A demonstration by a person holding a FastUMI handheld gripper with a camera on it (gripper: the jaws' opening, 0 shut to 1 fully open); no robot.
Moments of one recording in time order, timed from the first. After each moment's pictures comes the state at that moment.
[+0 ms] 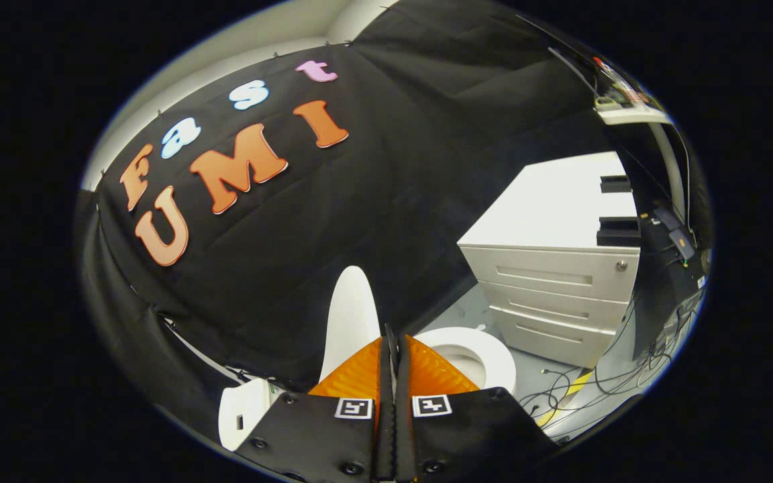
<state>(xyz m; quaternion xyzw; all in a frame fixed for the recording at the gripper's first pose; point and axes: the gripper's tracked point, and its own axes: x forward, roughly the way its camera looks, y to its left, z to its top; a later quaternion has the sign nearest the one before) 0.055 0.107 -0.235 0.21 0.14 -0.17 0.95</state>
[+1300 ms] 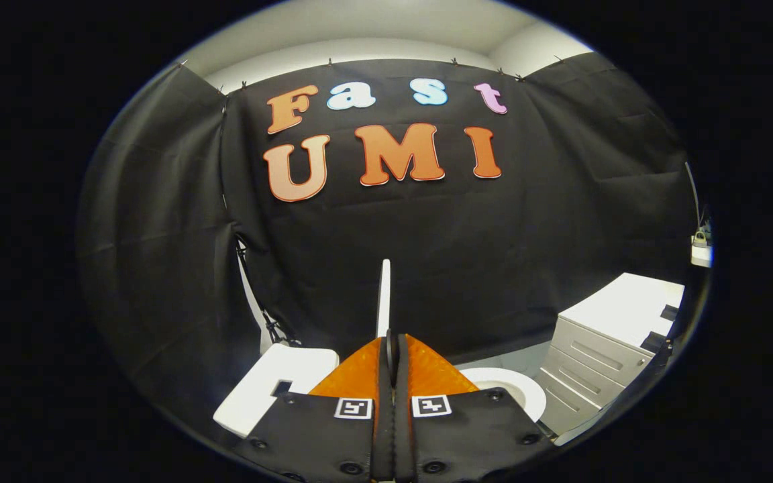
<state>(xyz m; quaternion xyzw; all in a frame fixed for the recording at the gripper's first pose) 0.055 0.334 -0.158 0.00 0.11 0.01 0.99</state>
